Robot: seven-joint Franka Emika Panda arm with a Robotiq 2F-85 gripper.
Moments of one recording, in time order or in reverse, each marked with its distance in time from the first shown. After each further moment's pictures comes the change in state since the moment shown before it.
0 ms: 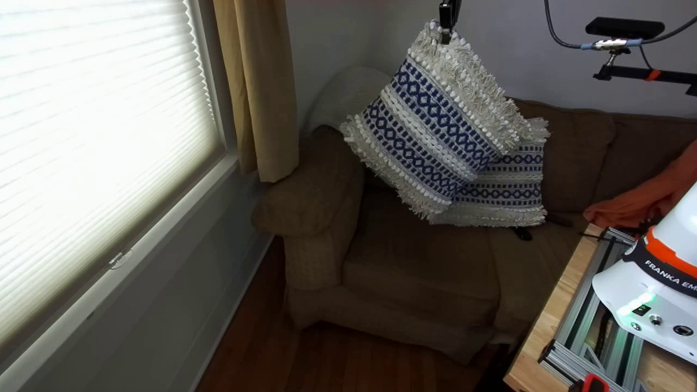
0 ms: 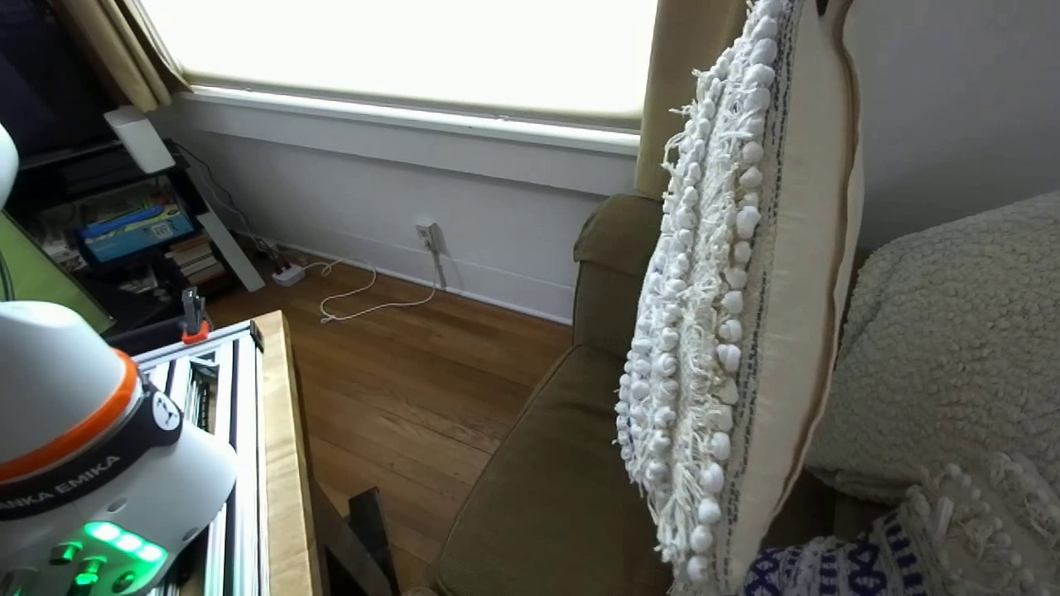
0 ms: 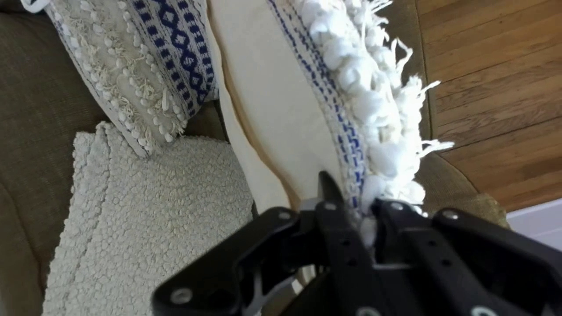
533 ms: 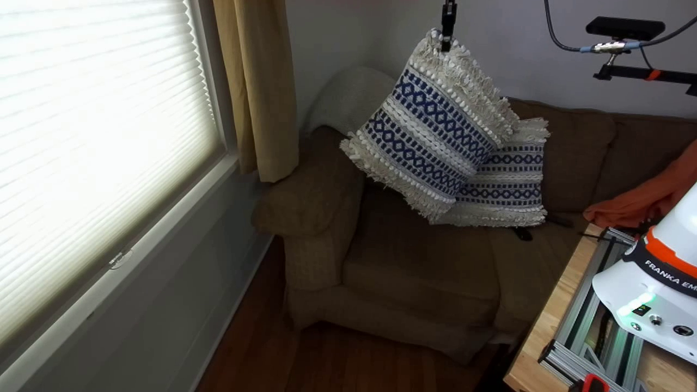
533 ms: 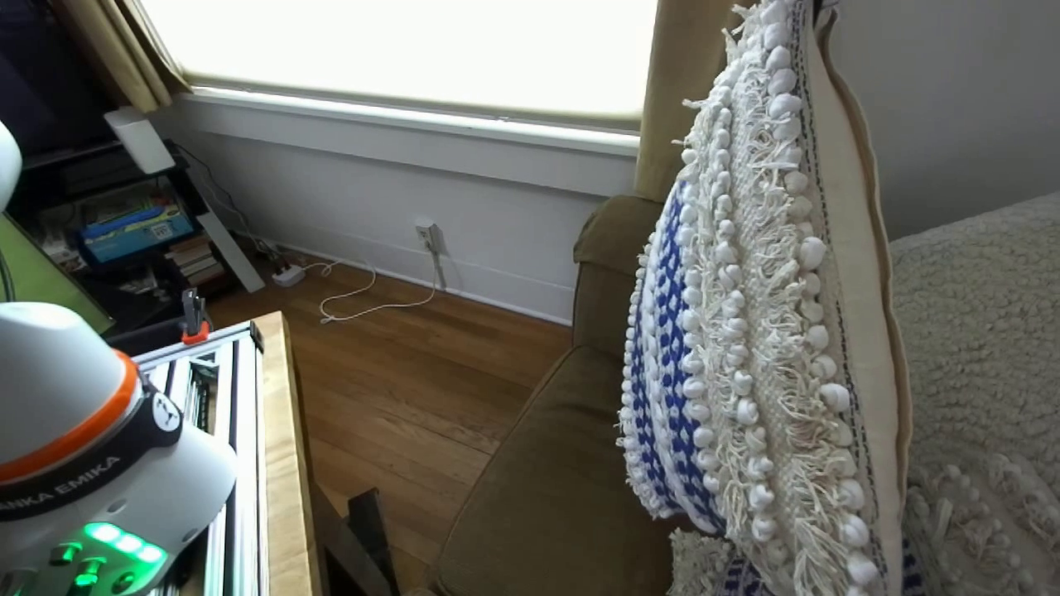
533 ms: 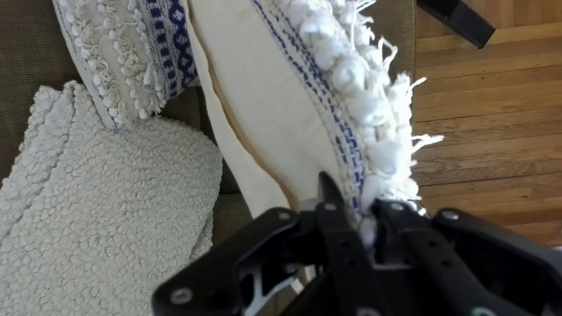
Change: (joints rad) arm -0.013 0.020 0.013 -0.013 0.007 -0.001 -0.226
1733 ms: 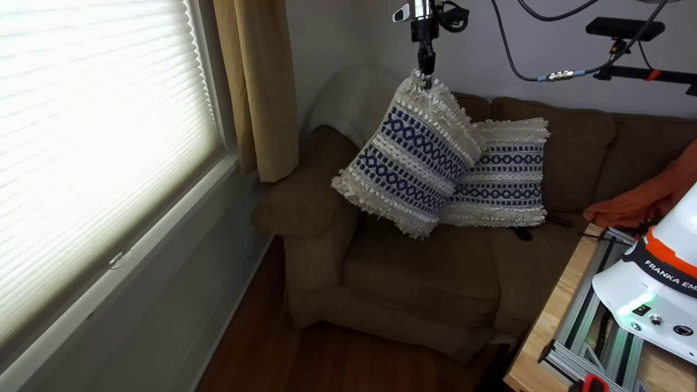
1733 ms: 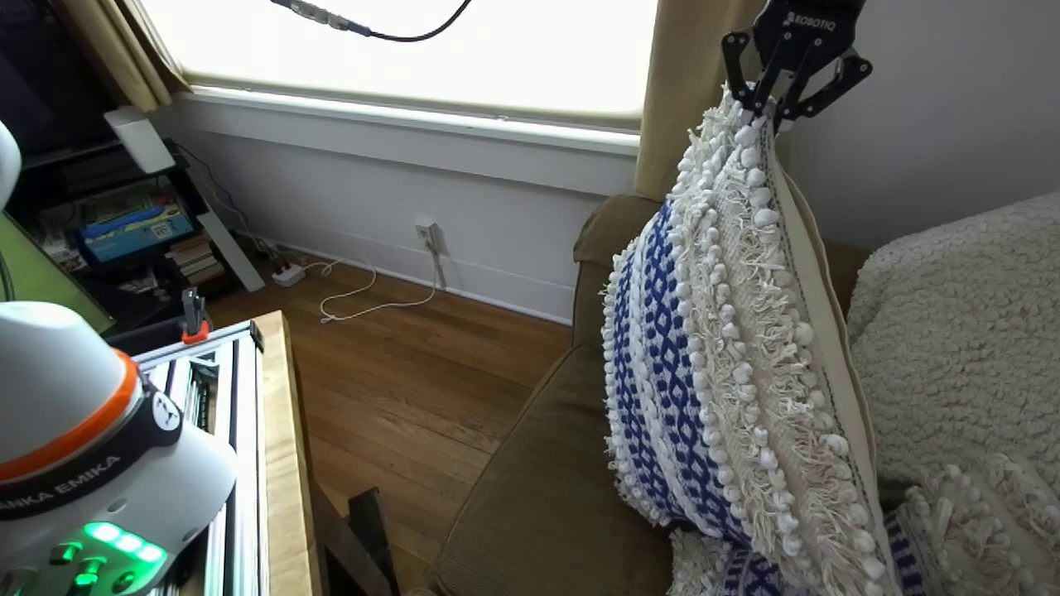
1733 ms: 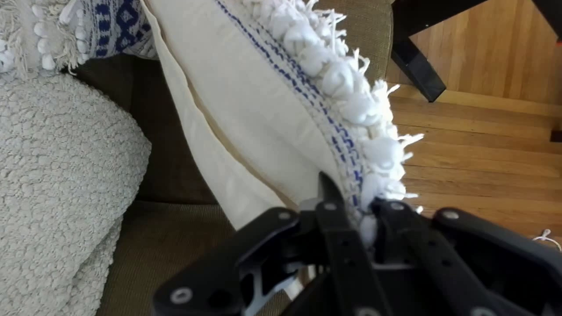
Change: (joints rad) arm 0.000 0.254 0.030 0.145 0.028 -0.054 -0.197
